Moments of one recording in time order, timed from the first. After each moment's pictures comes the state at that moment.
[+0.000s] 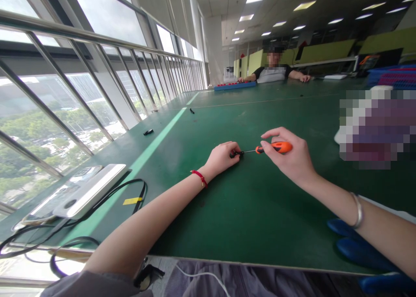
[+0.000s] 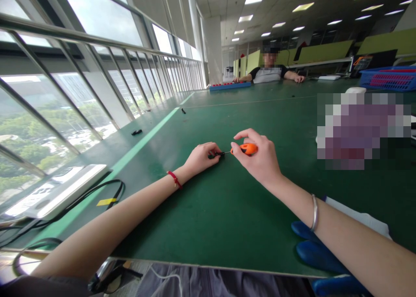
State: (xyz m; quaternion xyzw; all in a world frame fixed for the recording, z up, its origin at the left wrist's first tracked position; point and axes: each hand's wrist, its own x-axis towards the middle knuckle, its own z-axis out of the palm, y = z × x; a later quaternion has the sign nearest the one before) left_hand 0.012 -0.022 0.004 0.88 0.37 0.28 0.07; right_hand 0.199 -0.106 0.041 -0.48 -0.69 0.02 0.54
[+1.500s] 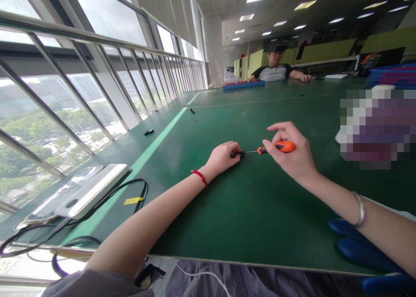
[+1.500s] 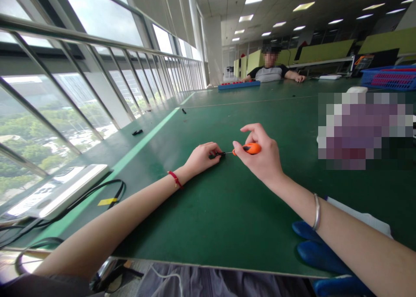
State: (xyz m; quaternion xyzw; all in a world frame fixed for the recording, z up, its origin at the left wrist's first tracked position) left_hand 0.012 -0.022 0.005 0.89 0.36 0.27 0.07; right_hand 0.201 -0.105 0.041 -0.48 -0.67 0.03 0.56
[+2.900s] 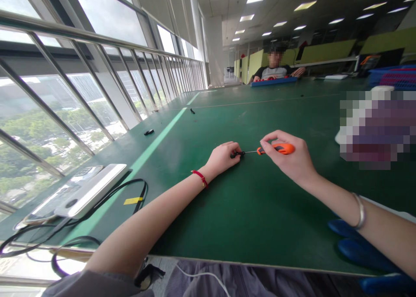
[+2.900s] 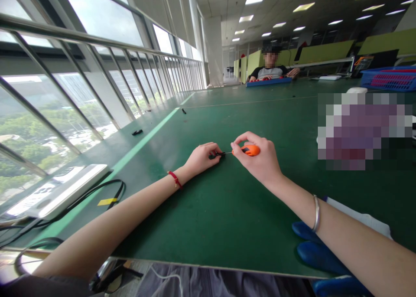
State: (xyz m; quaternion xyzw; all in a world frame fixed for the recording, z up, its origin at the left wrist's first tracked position) left_hand 0.012 -0.023 0.007 0.89 0.37 0.26 0.06; right_hand 0.199 -0.107 0.042 -0.49 -0.70 0.05 0.52
